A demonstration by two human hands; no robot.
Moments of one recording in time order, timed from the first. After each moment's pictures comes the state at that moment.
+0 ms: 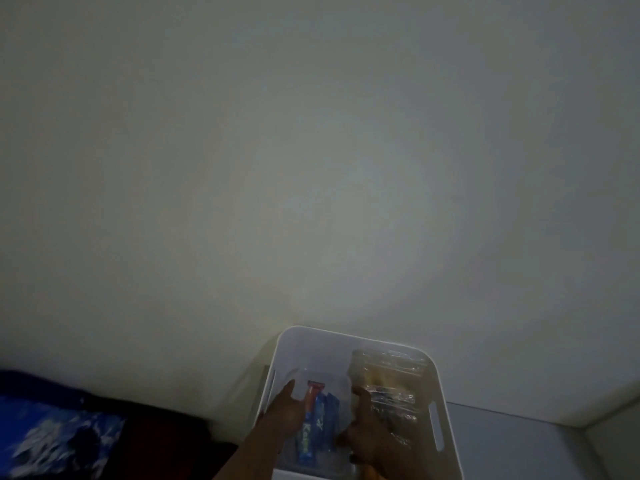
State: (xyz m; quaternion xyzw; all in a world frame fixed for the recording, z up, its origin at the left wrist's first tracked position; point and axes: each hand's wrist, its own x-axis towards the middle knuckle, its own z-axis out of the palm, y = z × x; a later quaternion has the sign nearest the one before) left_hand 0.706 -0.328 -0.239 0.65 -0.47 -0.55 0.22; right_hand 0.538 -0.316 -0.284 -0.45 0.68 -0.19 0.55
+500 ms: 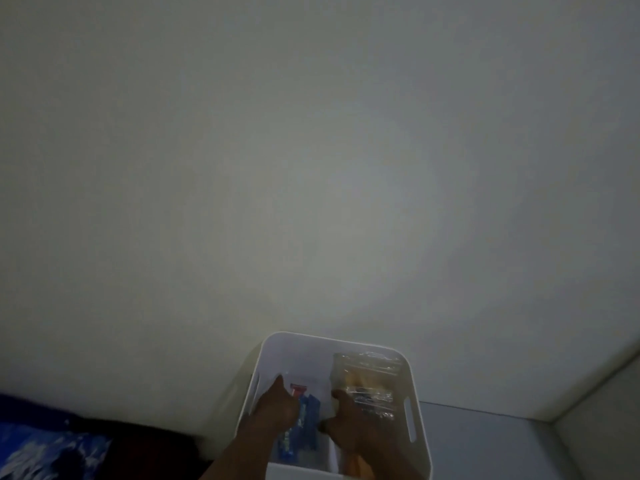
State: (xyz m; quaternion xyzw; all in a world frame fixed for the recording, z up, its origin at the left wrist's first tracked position) left_hand 0.702 -0.389 -0.362 0.66 -0.54 -0.49 0.19; right_hand 0.545 -0.290 -0.213 -0.53 0.69 -0.16 0.46
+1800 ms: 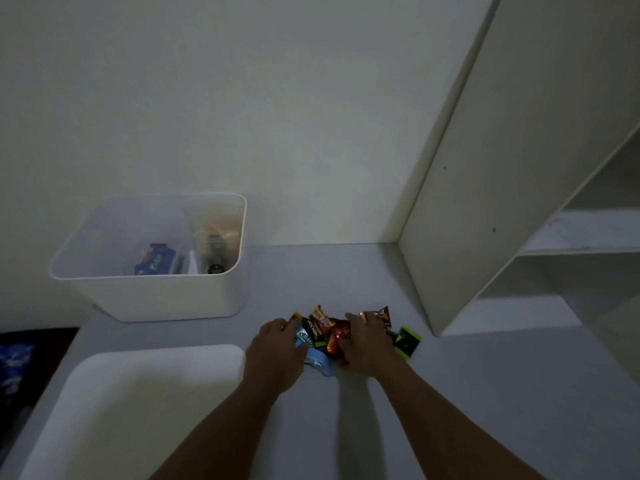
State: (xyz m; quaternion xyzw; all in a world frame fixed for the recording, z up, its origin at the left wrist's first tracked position) left_hand 0.433 -0.072 -0.336 0.54 -0.81 -0.19 0.09; right_hand 0.238 -0.036 -0.325 -0.55 0.79 -0.04 0.27
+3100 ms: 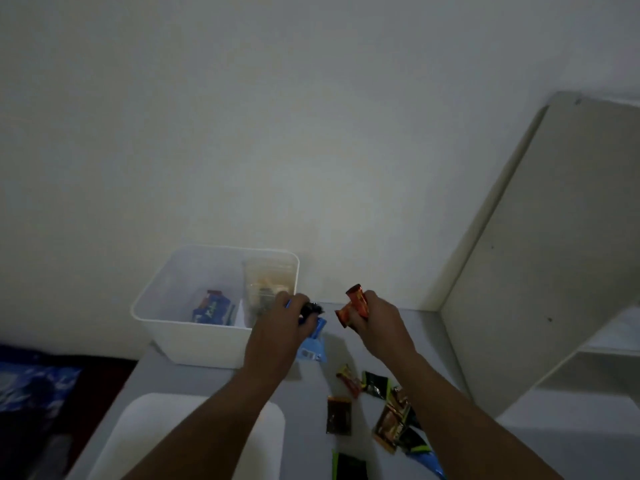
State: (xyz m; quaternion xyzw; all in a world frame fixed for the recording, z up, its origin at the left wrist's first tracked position) left_hand 0.486 -0.144 -0.204 0.52 -0.78 -0.11 0.33; right_hand 0.282 -0.132 -0.198 -0.65 0.69 -0.28 0.16
